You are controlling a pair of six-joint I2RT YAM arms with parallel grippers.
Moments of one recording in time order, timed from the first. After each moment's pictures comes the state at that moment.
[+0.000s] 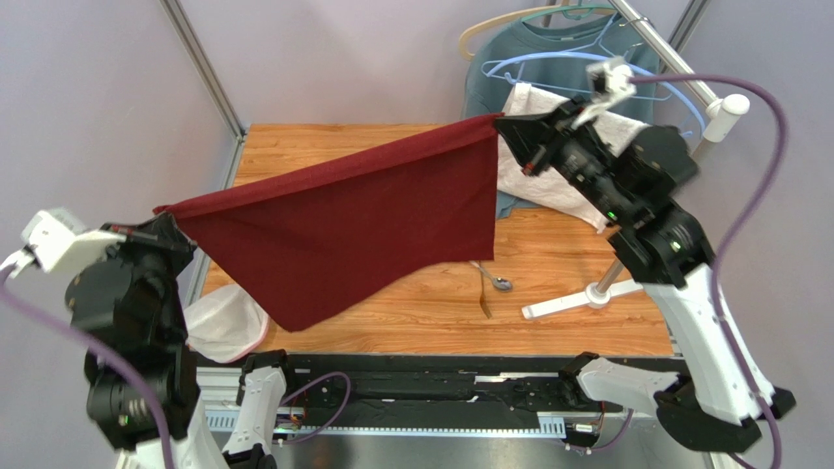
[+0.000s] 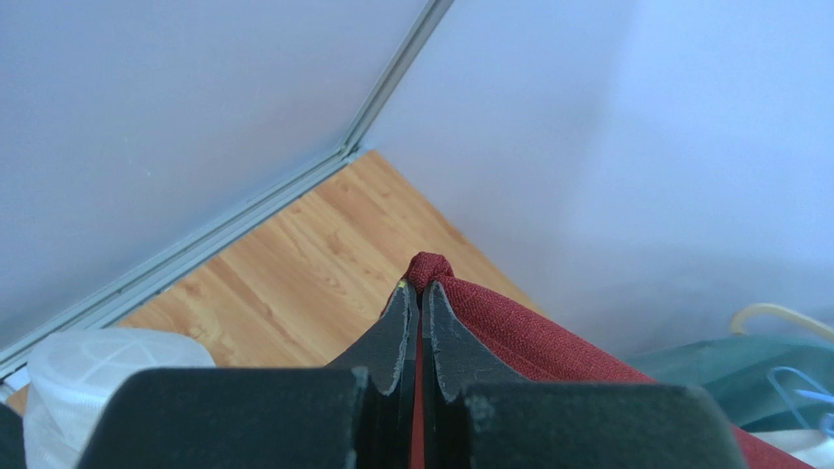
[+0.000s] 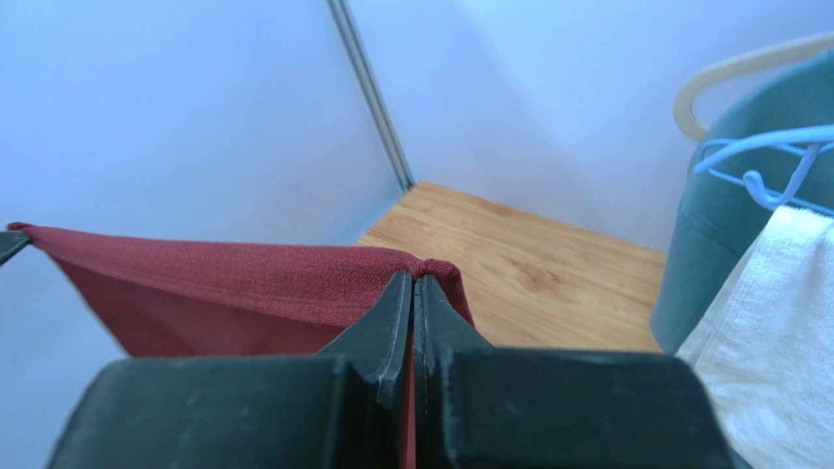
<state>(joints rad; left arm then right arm) 0.24 0.69 1.72 -1.05 -0.28 -0.59 0.58 1.10 1.68 -0.40 -0.11 0.31</state>
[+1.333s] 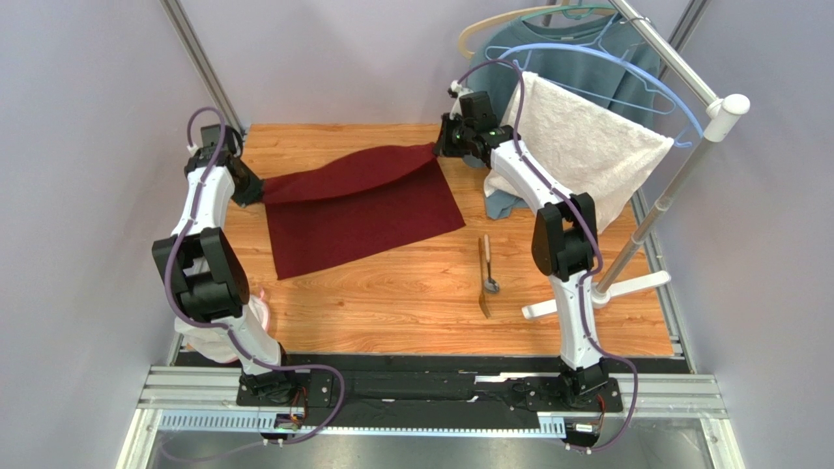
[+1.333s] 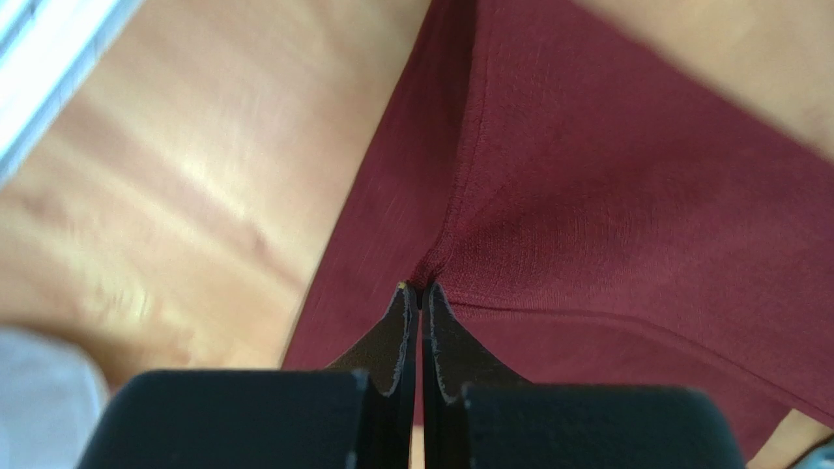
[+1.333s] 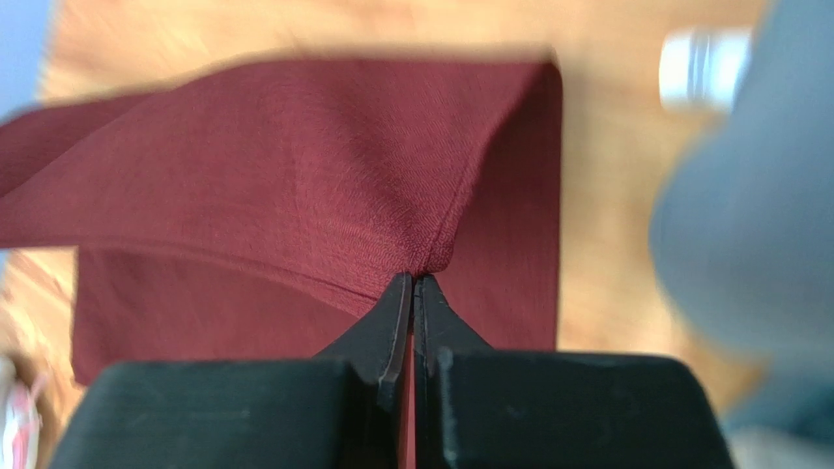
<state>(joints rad) 0.26 1.76 1.50 -0.71 -0.05 -0.55 0.39 2.28 2.12 -0.42 -0.21 0.35</state>
